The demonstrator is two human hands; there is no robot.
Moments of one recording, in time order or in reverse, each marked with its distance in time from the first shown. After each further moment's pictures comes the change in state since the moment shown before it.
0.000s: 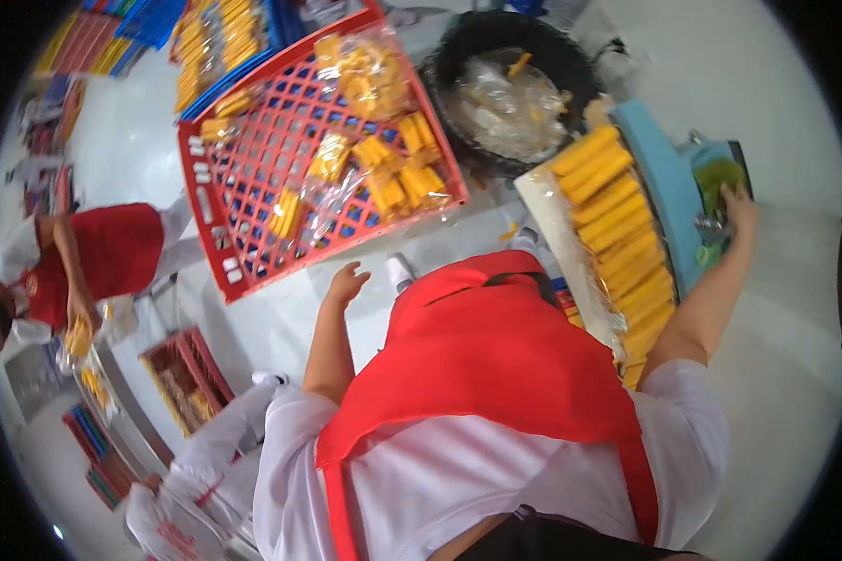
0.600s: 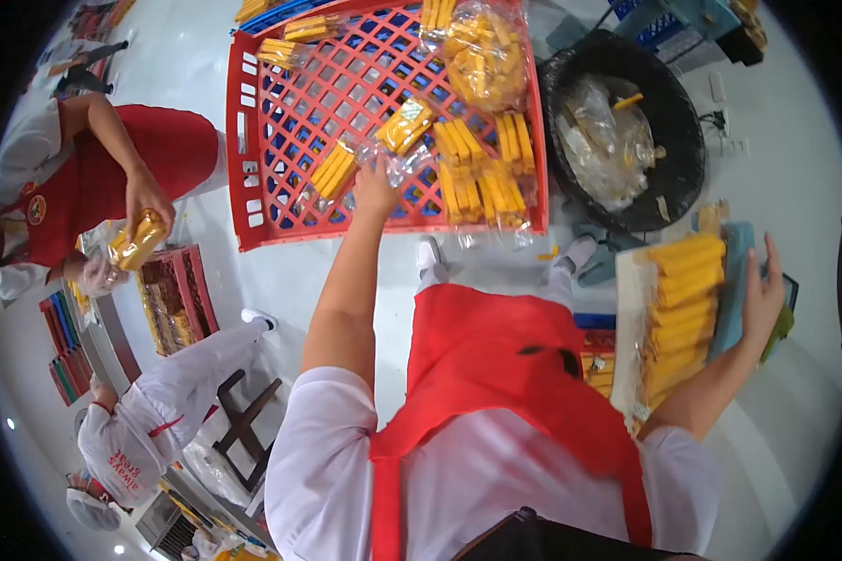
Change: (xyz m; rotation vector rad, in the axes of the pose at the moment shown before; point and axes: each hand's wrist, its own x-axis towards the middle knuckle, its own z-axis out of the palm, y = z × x) left_hand 0.124 0.051 -0.071 0.466 0.463 0.059; right_hand -0.138 -0.247 0.069 0.023 -0.058 -0.491
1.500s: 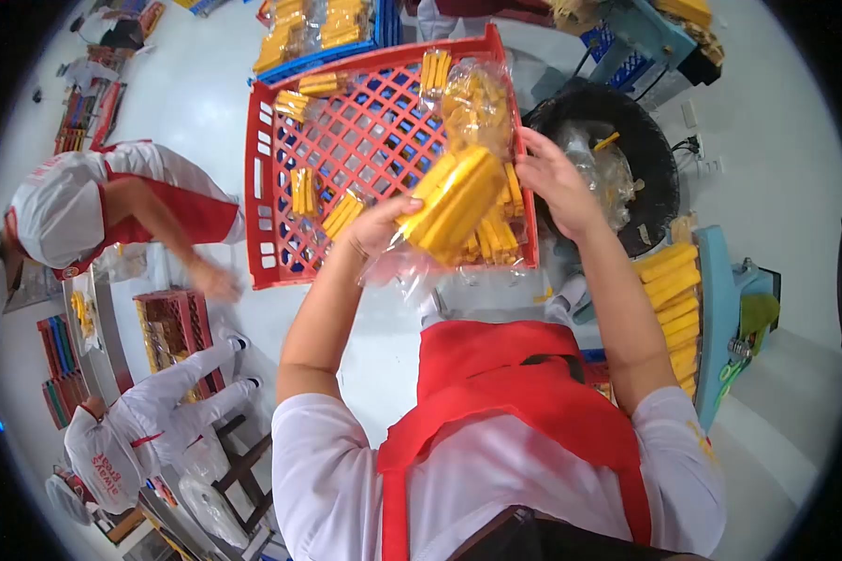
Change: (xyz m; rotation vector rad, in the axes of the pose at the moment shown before) left_hand -0.085 0.075 -0.194 -1.656 -0.955 0.166; right_hand -0.018 -0.188 0.167 1.095 -0.689 -0.243
